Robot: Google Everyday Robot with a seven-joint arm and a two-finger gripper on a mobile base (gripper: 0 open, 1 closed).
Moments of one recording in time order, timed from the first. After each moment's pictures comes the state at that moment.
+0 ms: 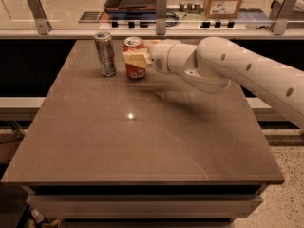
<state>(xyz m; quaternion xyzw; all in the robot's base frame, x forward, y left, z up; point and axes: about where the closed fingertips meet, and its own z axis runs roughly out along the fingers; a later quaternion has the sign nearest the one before) 0.696 0.039 0.902 -0.34 0.69 0.24 0.59</state>
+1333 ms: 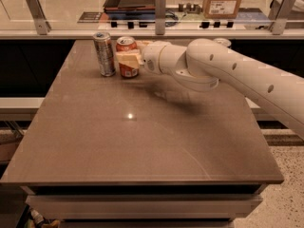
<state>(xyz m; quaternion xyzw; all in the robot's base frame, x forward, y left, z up) 0.710 0.067 0.889 -0.35 0.68 0.26 0.58</state>
